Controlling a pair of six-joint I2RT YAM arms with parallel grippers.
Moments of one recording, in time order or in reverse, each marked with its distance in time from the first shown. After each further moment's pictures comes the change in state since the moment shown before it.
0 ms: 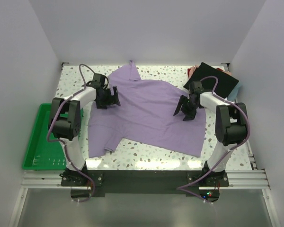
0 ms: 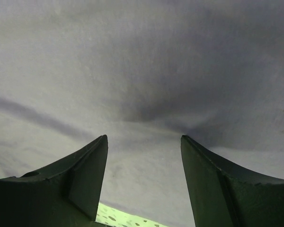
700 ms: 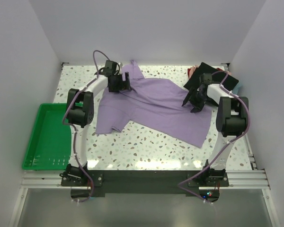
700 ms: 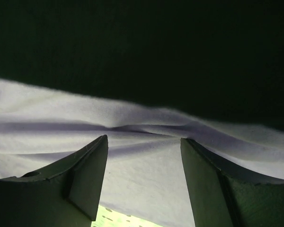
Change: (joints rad) left arm -0.058 0.368 0.537 -0.010 0.047 0.036; right arm -0.139 0.157 0.224 -0.051 0.021 0.000
